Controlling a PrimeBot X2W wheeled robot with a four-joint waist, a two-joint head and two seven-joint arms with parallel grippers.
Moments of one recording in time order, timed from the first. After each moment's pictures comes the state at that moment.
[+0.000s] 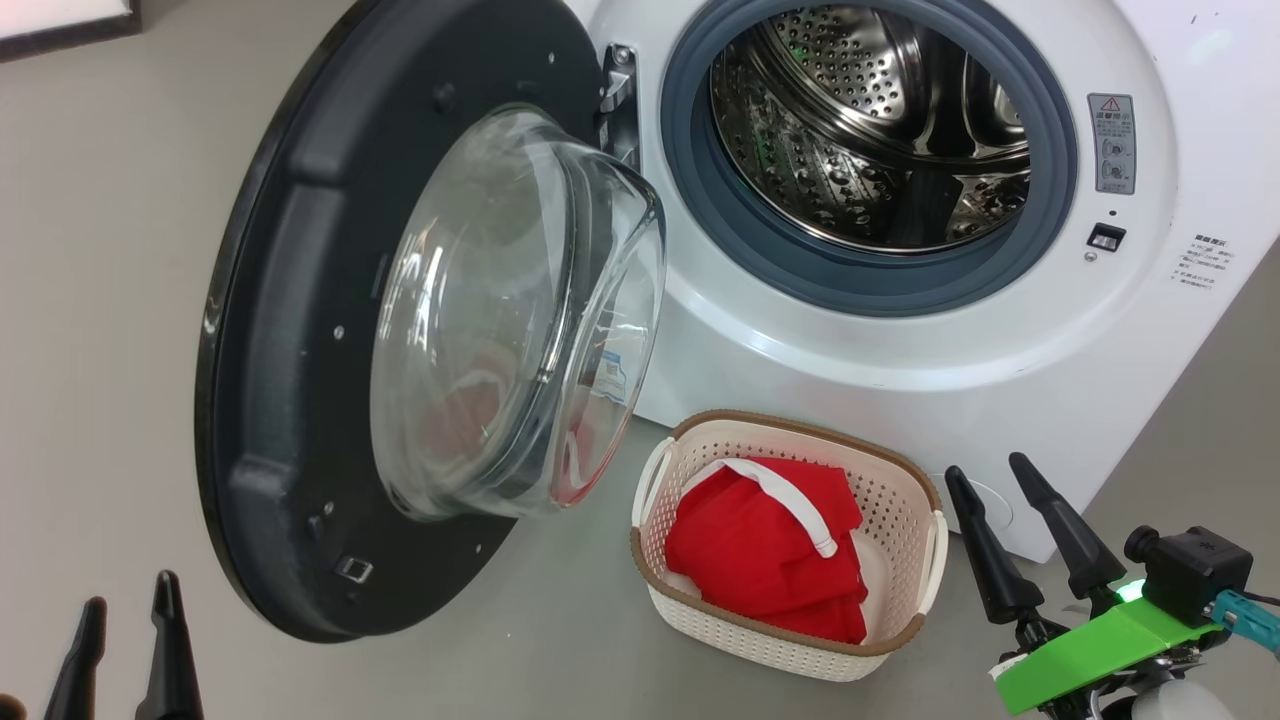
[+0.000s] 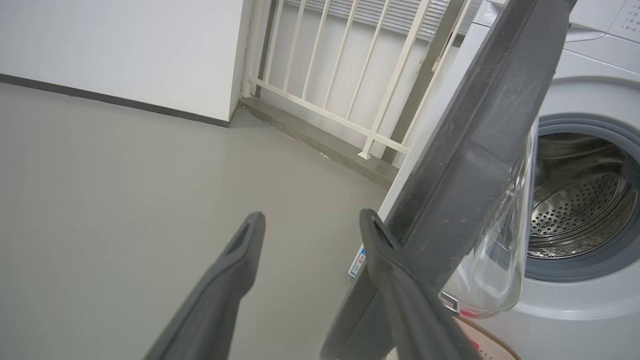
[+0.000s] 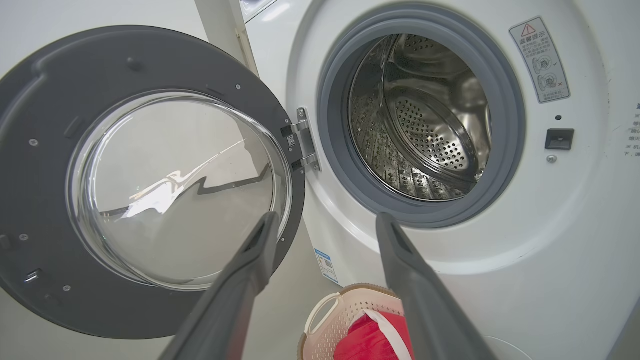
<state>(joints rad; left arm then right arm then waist) 0.10 0.21 0.05 0.04 -0.62 -0.02 -0.15 -0.10 -0.27 0.18 0.17 0.54 0.13 -0.26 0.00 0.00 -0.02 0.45</state>
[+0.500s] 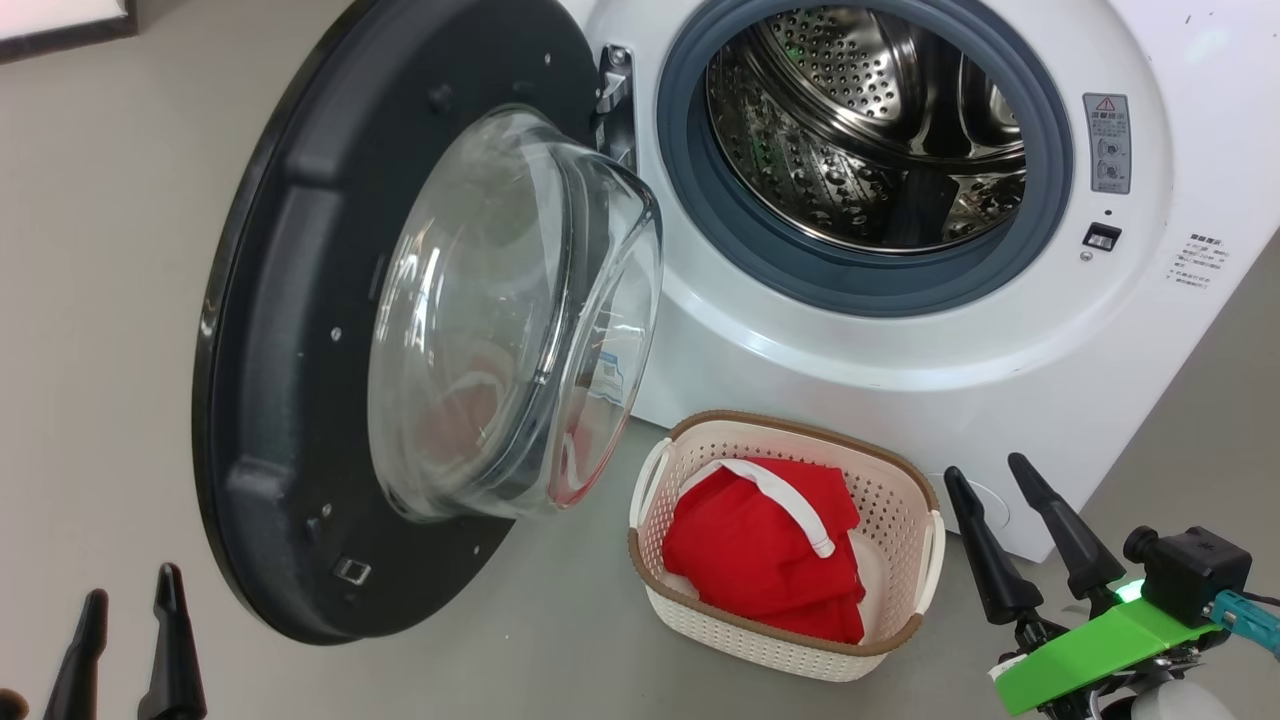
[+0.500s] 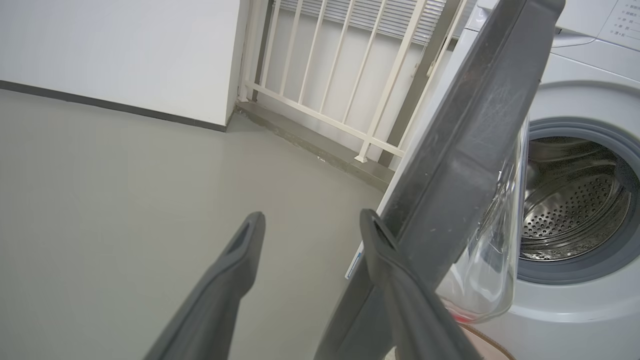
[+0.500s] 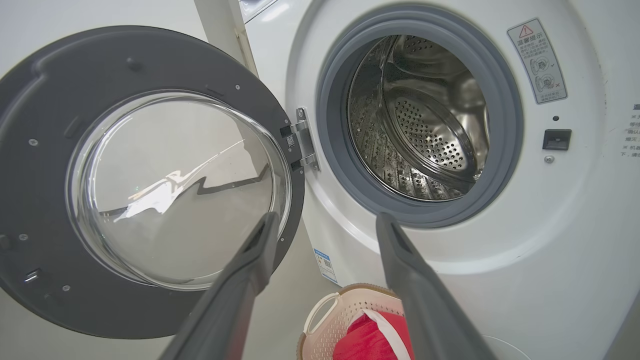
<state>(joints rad) 0.10 0.21 0.04 0.02 -0.62 0.00 -0.15 -0.10 -0.27 0.19 0.17 0.54 0.13 -0.26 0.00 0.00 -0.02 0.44</state>
